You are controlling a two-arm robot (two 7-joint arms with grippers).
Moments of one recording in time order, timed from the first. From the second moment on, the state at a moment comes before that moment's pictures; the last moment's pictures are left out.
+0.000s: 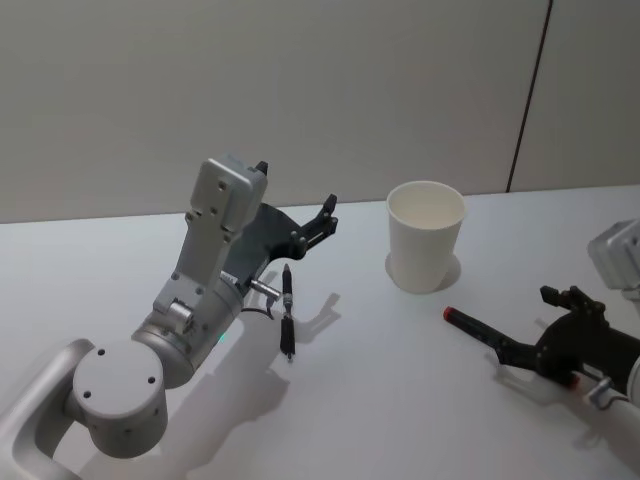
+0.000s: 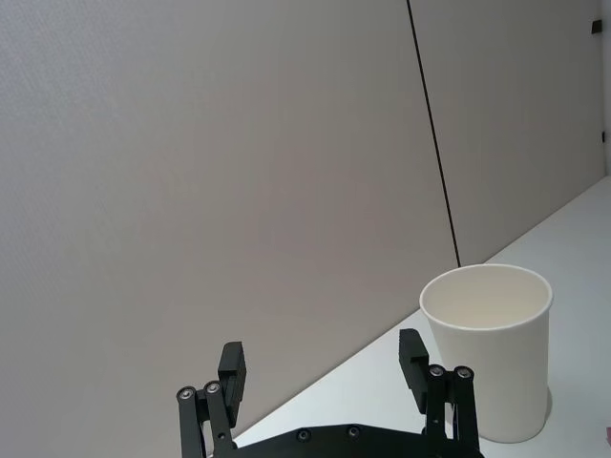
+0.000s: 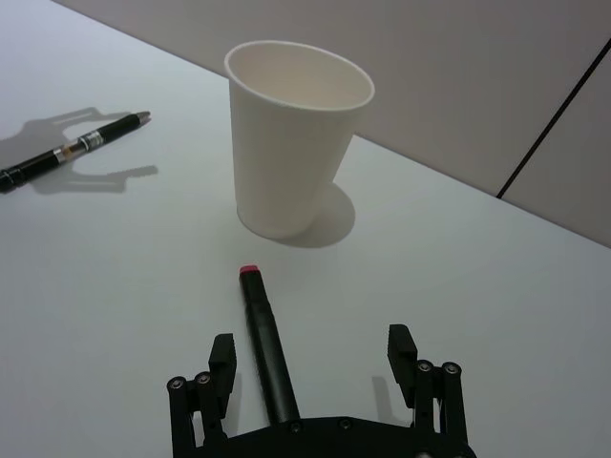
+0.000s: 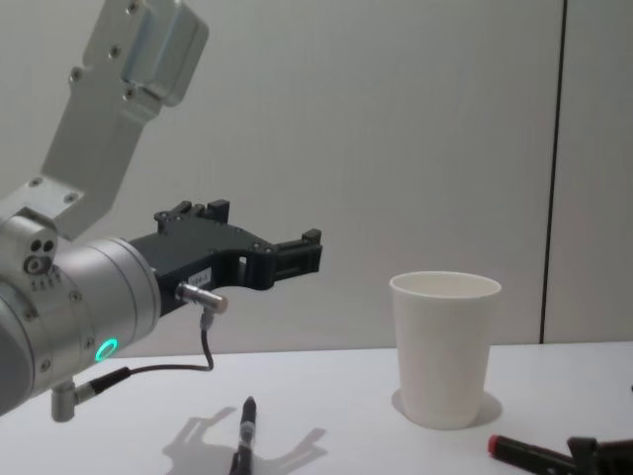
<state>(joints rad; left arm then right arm) -0.24 0.38 0.45 -1.63 -0.20 0.01 -0.01 -0.01 0.49 -0.20 -1.79 0.15 0.39 0.37</state>
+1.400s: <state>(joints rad) -0.24 0.38 0.45 -1.63 -0.20 0.01 -0.01 0.04 0.42 -0.25 -1.69 0.14 0.45 0.41</state>
